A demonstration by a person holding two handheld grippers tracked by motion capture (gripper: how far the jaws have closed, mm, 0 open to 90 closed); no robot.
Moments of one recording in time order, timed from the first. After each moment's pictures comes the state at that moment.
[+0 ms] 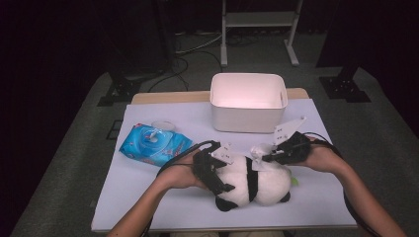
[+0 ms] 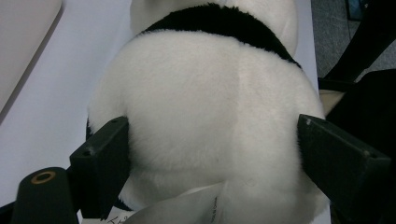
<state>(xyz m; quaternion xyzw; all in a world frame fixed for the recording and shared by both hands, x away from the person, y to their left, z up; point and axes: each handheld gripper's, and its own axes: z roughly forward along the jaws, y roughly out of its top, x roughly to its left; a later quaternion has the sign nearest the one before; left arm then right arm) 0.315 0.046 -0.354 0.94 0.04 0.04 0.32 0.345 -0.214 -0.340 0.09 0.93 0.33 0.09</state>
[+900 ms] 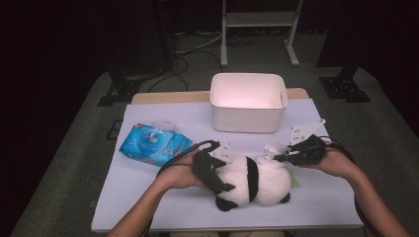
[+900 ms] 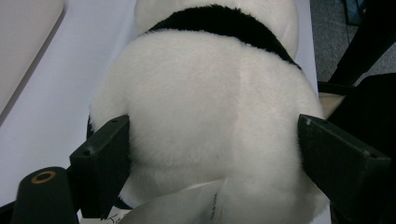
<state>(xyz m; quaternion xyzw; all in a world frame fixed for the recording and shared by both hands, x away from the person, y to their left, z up) 0.317 0.047 -0.355 0.94 0.04 0.04 0.33 0.342 -0.256 -0.353 0.14 0.92 0.35 0.10</state>
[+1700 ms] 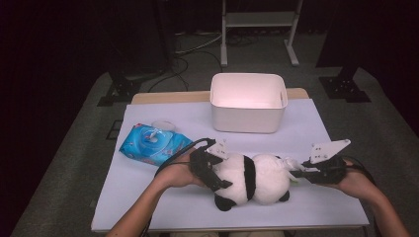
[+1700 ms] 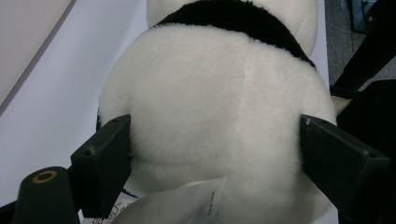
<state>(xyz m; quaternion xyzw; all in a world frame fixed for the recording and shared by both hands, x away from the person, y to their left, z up) 0.325 0.056 -0.359 0.94 0.07 0.03 0.33 0.299 -0.297 -0.374 0.16 0.91 0.37 0.10</state>
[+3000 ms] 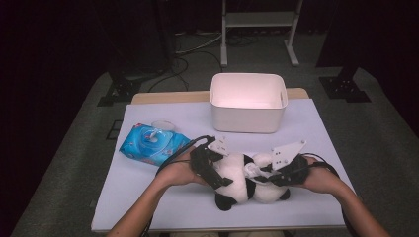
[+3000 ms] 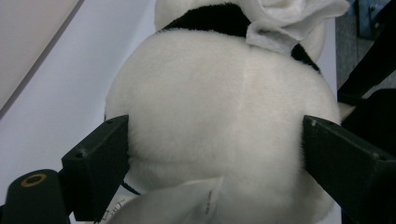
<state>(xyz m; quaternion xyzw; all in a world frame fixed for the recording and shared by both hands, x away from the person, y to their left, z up) 0.329 0.057 -0.357 0.93 0.10 0.03 0.34 0.297 -0.203 -0.357 0.04 0.93 0.37 0.08</state>
